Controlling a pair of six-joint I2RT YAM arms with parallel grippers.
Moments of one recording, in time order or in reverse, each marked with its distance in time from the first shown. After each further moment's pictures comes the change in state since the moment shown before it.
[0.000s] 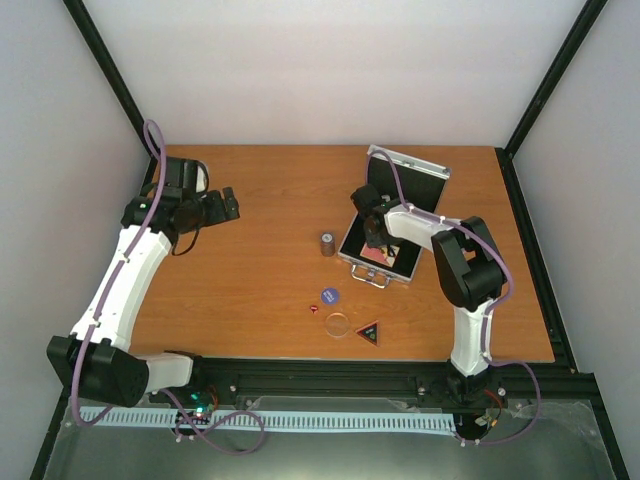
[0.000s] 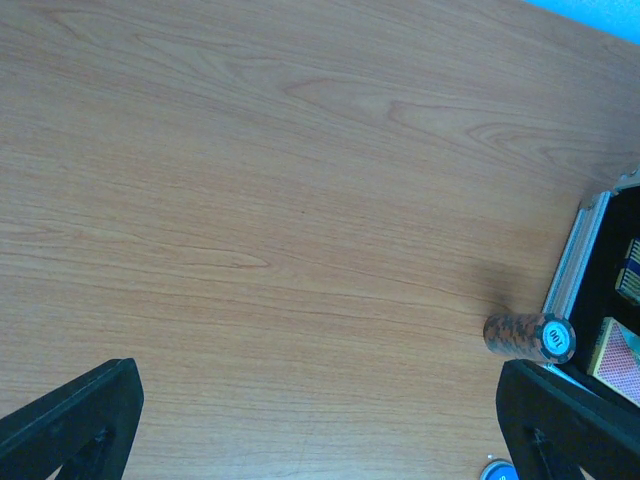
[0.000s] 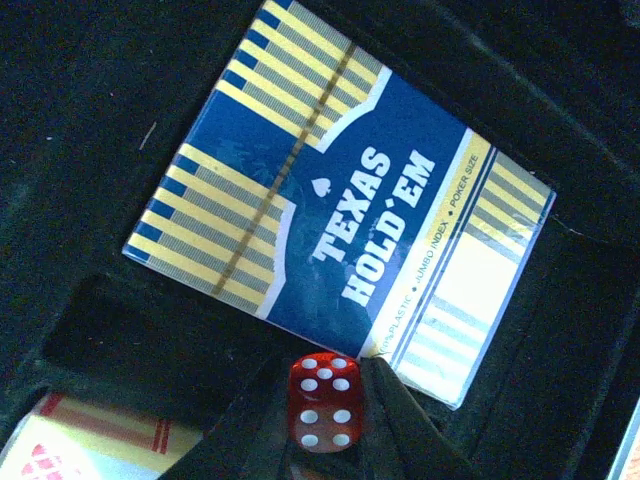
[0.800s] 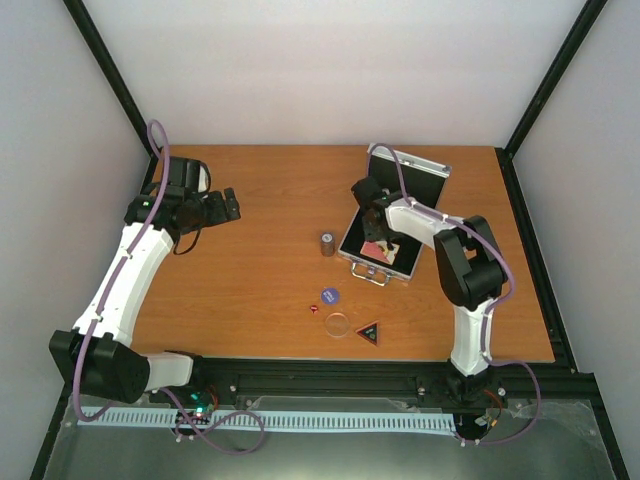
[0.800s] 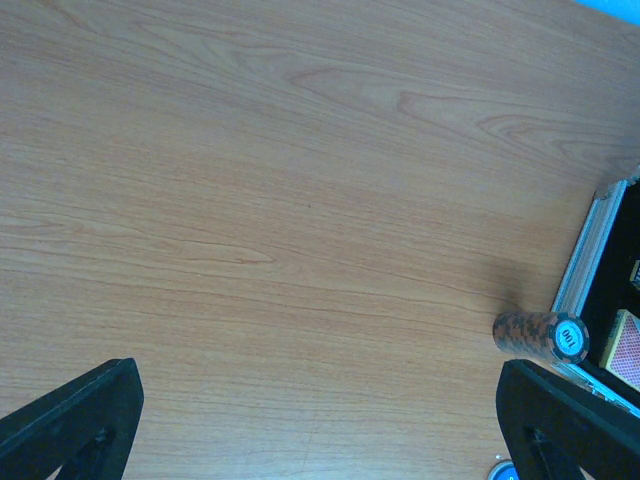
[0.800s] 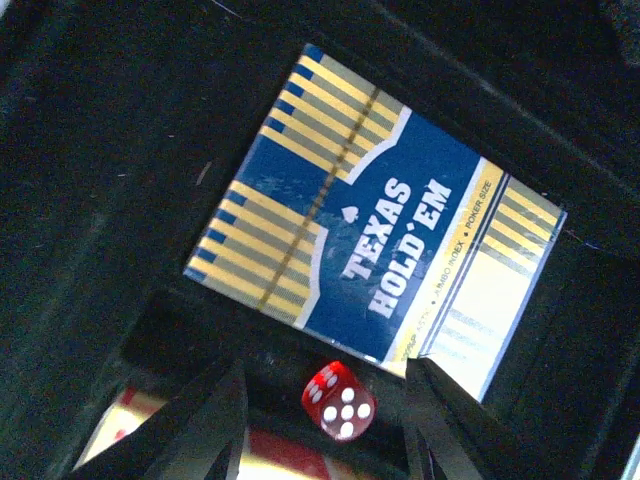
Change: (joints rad) left arm 0.000 0.020 -0.005 0.000 -0.006 0.000; right arm -0.011 0.019 0.065 -0.025 -0.045 0.017
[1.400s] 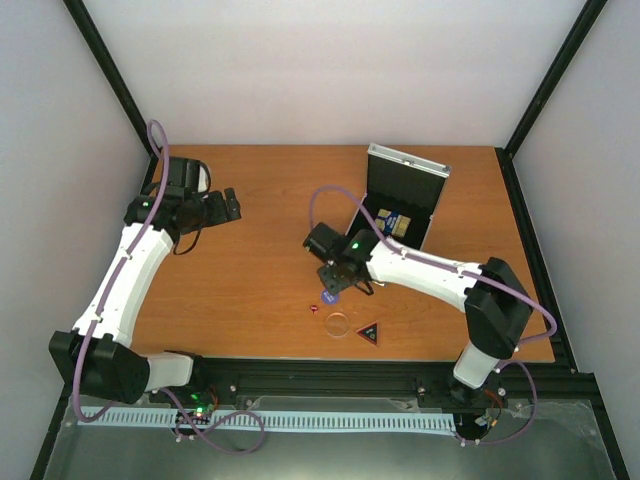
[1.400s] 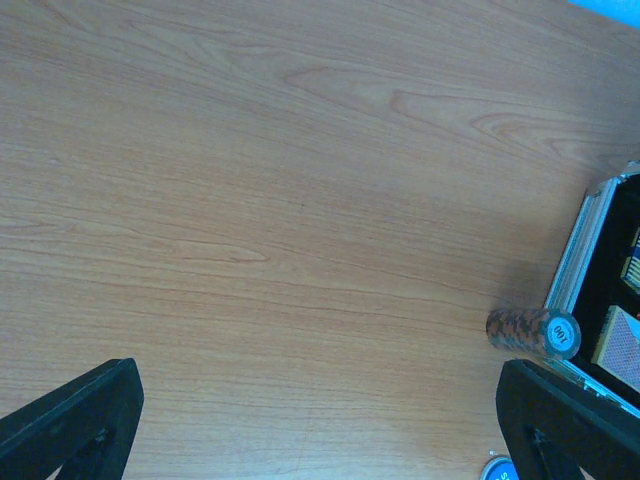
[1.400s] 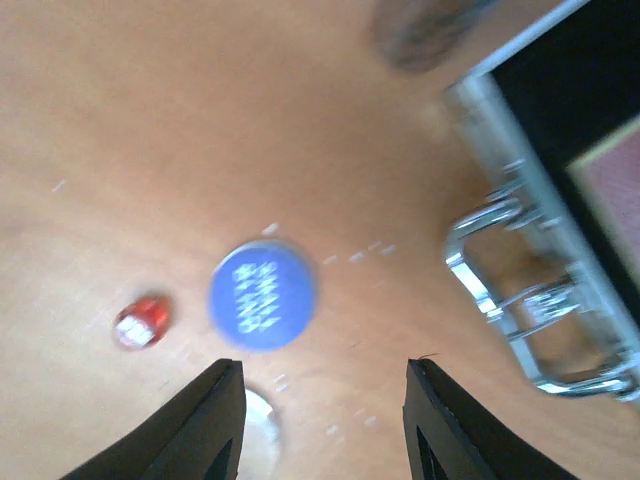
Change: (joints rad) left arm 0.000 -0.001 0.000 0.000 0.016 0.000; right arm 0.418 -0.325 -0.113 -0.191 -0.163 0.047
